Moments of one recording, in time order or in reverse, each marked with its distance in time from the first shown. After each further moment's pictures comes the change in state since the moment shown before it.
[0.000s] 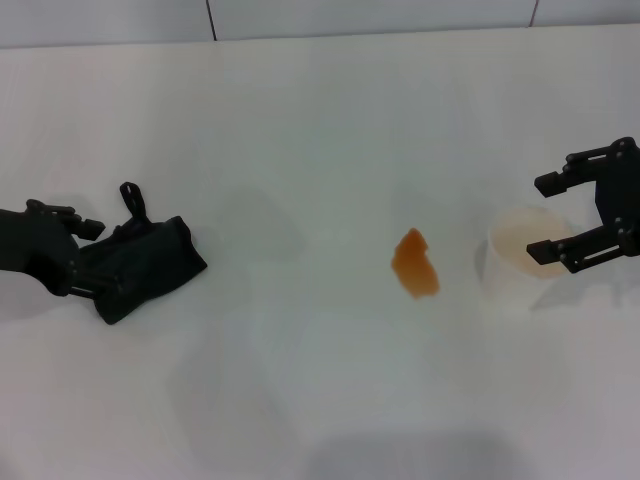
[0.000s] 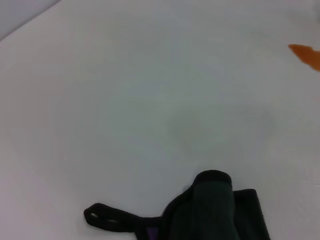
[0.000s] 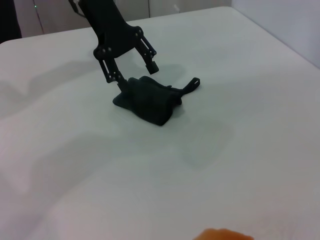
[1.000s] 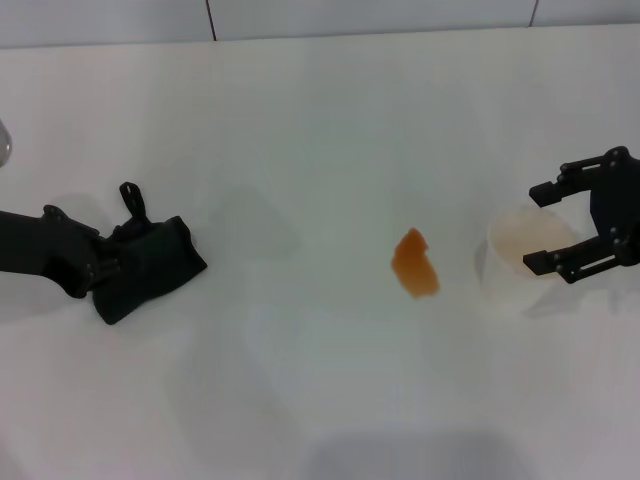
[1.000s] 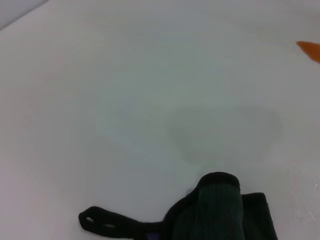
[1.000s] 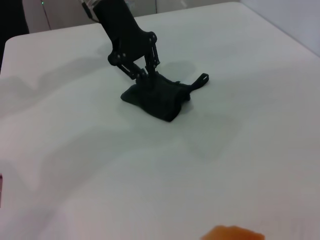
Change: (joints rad) left arm -0.020 -0.001 0.004 -0.097 -0.005 -0.078 0.024; right arm -0.008 0.001 -0.027 0.002 0.004 0.003 -0.001
